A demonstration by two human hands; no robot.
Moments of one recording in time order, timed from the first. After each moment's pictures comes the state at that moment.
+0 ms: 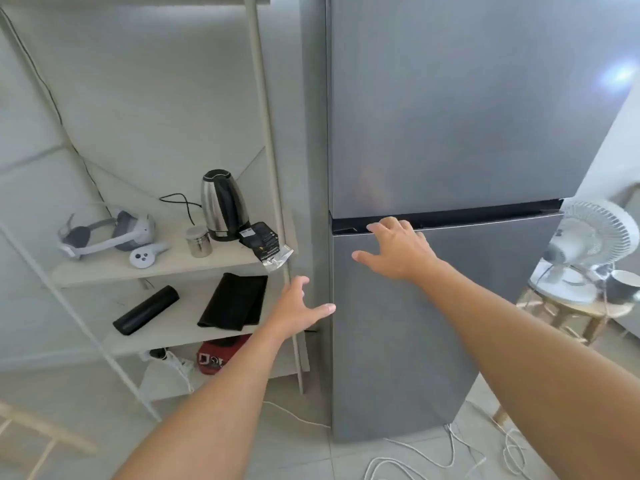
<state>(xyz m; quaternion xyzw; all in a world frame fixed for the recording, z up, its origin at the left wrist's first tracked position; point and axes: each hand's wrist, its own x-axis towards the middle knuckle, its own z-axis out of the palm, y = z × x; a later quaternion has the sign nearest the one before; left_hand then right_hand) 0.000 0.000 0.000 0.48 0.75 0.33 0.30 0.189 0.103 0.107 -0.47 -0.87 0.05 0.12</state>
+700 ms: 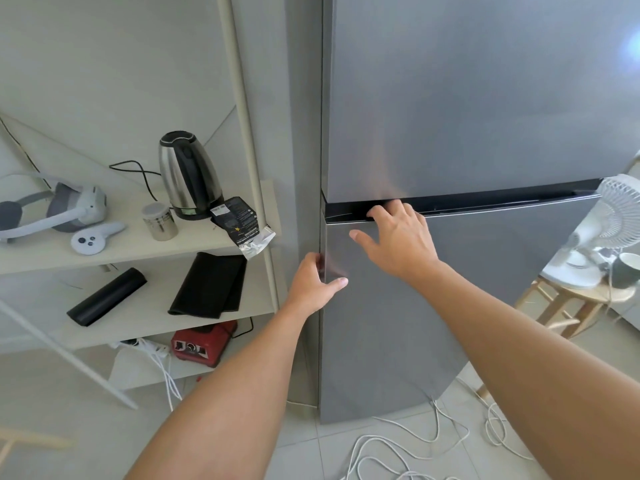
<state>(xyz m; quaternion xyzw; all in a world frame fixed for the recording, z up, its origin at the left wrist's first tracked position) -0.003 0.116 -0.051 0.47 0.72 0.41 0.32 0.155 0.174 0.053 -0.49 -0.85 -0.02 0.21</state>
